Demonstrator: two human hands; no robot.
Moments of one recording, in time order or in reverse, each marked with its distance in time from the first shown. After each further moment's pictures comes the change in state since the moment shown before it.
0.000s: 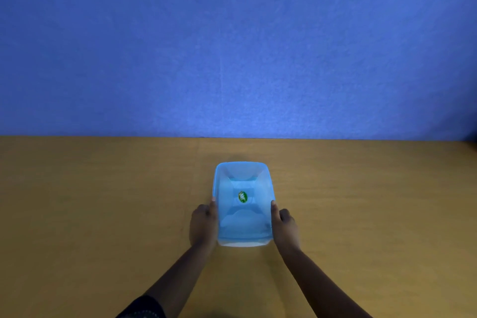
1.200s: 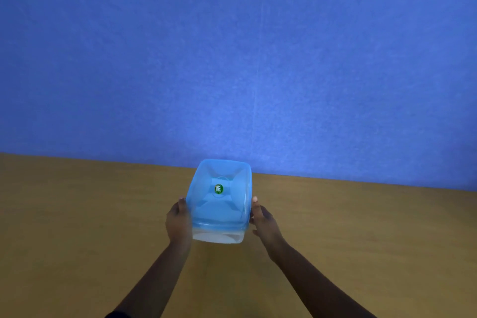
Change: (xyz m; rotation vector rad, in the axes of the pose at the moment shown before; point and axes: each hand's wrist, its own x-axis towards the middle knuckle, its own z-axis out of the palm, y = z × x) left_hand 0.111 0.013 -0.084 -0.502 0.313 -0.040; right_hand 0.017 -0.129 0.067 0.243 -0.382 -0.240
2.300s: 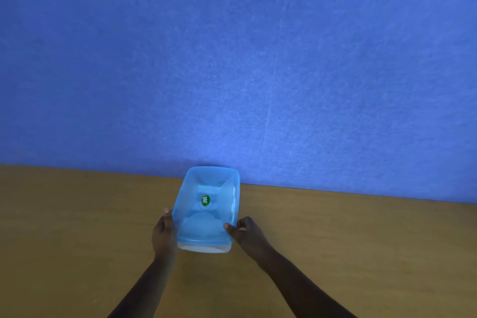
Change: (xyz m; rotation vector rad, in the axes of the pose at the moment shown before) left_hand 0.099 -0.031 0.013 0.029 -0.063 0.005; right_hand 0.101 0.013 0.048 -0.264 -0.114 0.139
